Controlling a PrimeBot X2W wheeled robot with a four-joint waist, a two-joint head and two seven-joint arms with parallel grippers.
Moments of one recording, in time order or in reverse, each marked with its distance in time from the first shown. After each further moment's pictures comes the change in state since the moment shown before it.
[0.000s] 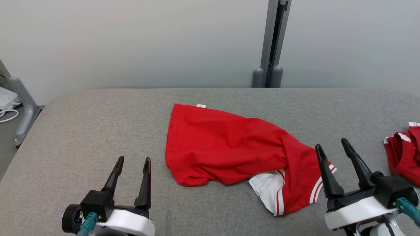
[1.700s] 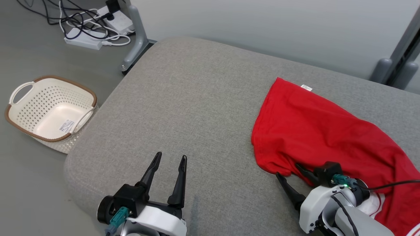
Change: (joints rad) left arm -0.049 -0.004 -0.208 -0.013 -0.127 0.050 0.000; right arm -0.411 -0.109 0.675 0.676 0.394 0.000 -0.002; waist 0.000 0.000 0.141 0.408
